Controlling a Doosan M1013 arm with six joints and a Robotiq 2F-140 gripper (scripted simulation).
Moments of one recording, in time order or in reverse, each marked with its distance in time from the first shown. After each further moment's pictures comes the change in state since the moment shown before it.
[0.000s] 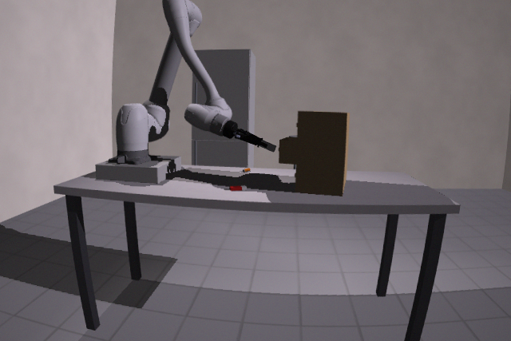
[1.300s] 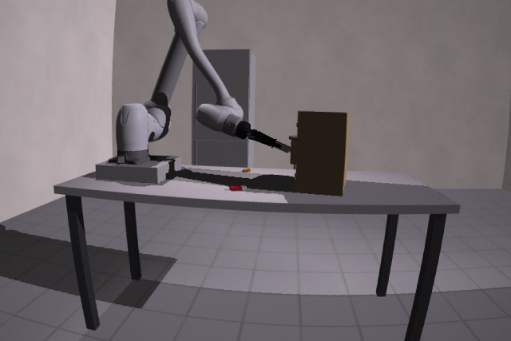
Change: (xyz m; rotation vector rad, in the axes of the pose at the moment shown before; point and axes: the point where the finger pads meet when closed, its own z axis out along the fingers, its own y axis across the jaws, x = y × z) arm 0.021 0.000 0.057 0.000 0.000 0.000
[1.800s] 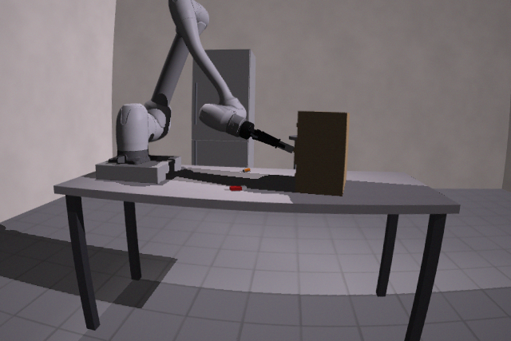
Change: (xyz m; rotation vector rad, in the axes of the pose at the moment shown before) arm 0.006 0.000 0.015 0.000 0.000 0.000
